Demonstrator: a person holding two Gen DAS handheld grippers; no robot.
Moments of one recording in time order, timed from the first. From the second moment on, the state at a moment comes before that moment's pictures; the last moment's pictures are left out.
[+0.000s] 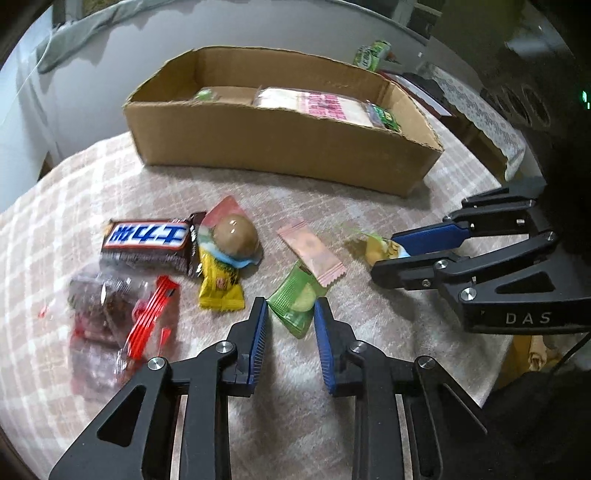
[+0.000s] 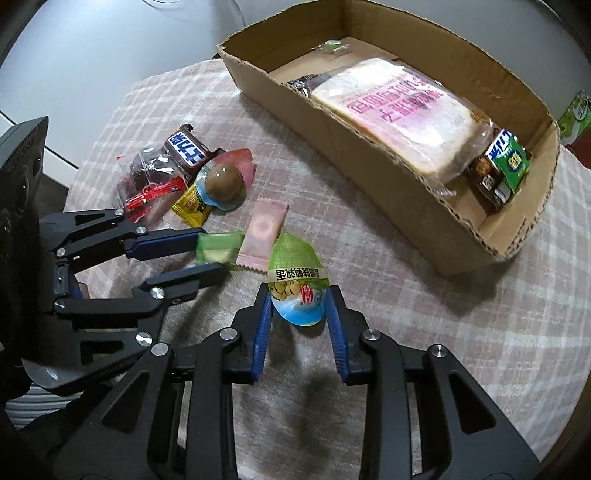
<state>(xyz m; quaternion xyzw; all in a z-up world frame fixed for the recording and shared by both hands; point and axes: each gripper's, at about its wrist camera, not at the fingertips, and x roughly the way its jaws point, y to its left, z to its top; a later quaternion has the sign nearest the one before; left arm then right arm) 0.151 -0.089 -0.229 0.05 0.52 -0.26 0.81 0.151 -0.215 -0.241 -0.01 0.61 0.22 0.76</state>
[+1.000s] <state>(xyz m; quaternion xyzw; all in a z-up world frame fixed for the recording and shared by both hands) 0.200 -0.071 -0.126 0.00 0.42 -0.24 0.88 0.187 -0.255 -0.146 0.01 0.53 0.20 0.82</state>
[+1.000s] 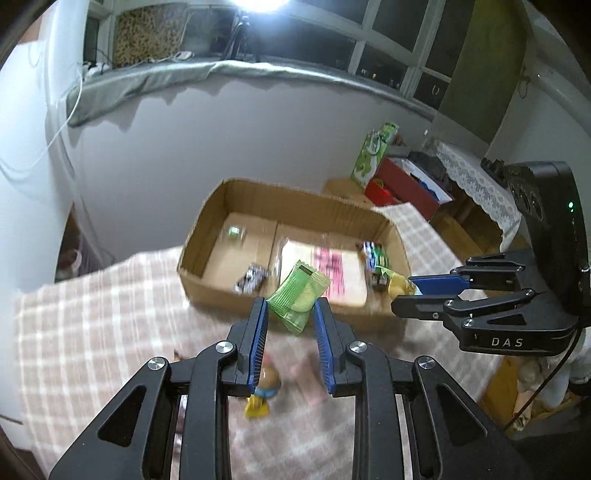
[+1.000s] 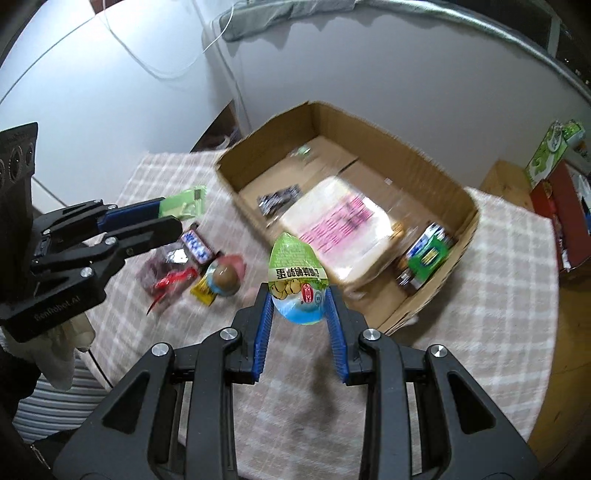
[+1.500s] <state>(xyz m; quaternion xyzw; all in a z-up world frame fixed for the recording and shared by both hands) 0.243 -0.088 -0.125 0.01 0.42 -0.24 0.88 0.231 -0.286 -0.159 -0.01 0.53 0.15 0.83</state>
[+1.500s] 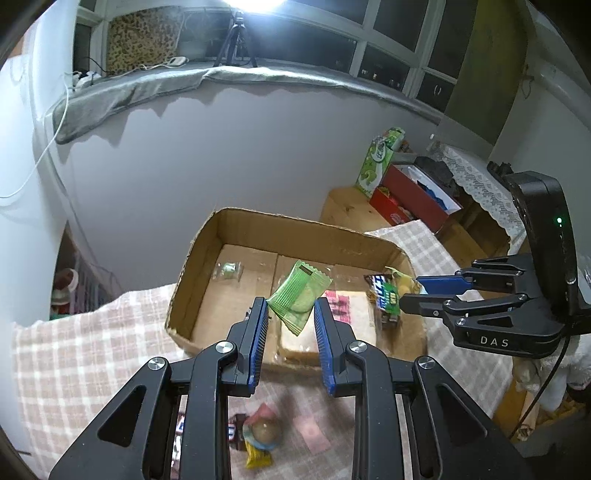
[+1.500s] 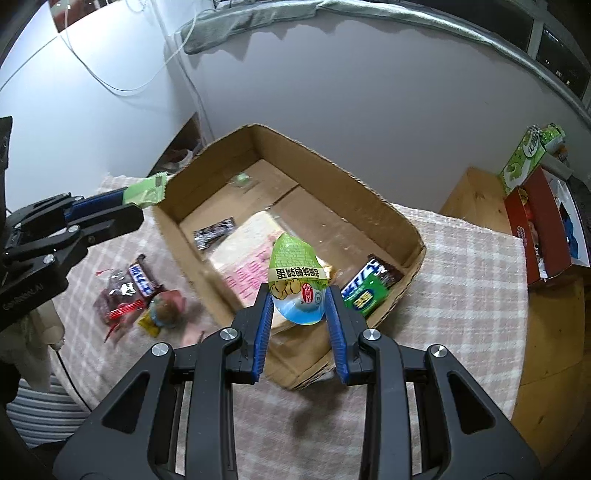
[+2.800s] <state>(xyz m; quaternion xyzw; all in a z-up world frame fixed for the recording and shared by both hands) 0.276 -0.053 -0.129 -0.02 0.45 -0.18 0.87 0.251 -0.281 -0.169 -0.04 0.53 0.13 0.83</state>
